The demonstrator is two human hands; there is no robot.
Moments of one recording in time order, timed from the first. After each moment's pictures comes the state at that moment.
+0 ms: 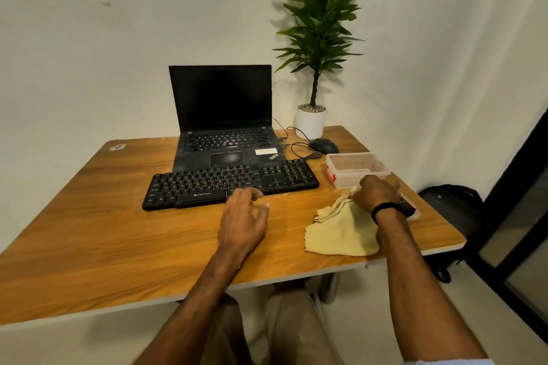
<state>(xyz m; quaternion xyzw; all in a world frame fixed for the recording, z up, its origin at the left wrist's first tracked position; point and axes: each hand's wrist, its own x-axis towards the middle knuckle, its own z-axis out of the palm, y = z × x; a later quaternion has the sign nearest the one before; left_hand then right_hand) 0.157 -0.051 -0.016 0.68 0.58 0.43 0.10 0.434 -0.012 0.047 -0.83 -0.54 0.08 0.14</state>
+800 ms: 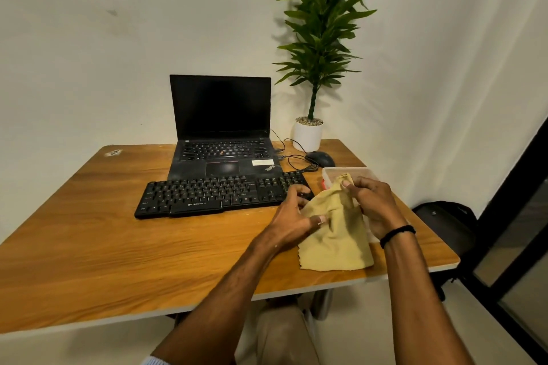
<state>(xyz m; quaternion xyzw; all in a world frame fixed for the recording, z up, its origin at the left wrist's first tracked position) 0.246 -0.016 0.010 0.67 0.45 0.38 0.46 0.427 -0.032 0.073 -0.61 -0.45 0.39 0.53</state>
